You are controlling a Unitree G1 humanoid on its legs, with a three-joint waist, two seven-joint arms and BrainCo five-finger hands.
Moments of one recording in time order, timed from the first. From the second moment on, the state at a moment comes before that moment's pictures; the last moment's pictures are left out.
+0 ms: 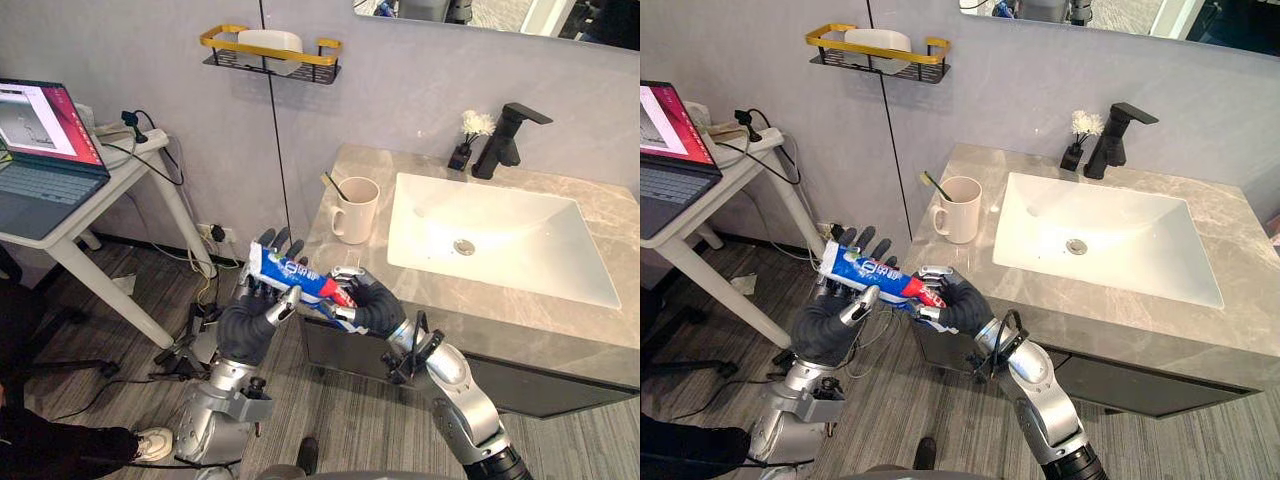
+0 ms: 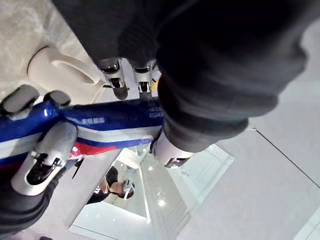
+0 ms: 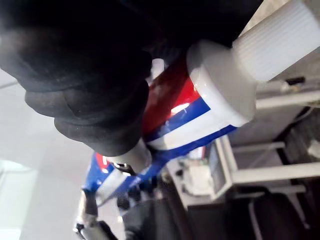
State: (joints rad) left arm 0.41 0.15 -0.23 -0.61 -0.65 -0.12 -0.22; right arm 0.01 -0.13 0.37 -0.24 0.34 -0.02 0.40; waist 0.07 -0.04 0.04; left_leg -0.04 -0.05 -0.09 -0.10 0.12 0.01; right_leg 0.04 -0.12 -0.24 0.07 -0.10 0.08
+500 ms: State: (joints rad) left arm 0.36 0.16 -0.28 -0.54 -0.66 -0.12 -0.19; right arm 0.06 -0.13 0.40 -0.16 0.30 -0.03 0.39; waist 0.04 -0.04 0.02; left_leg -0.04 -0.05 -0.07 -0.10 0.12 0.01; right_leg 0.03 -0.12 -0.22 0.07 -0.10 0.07
